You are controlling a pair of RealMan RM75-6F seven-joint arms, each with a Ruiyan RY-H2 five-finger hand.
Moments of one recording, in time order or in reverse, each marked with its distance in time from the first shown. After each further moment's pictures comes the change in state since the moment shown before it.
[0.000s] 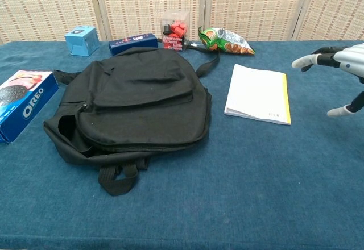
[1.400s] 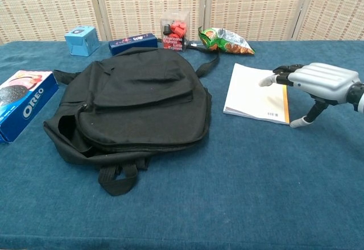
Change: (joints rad) left arm 0.003 0.001 -0.002 -0.001 -0.007 -0.008 0.000; right arm 0.157 -0.288 -0.109 0.494 -0.030 -0.041 0.236
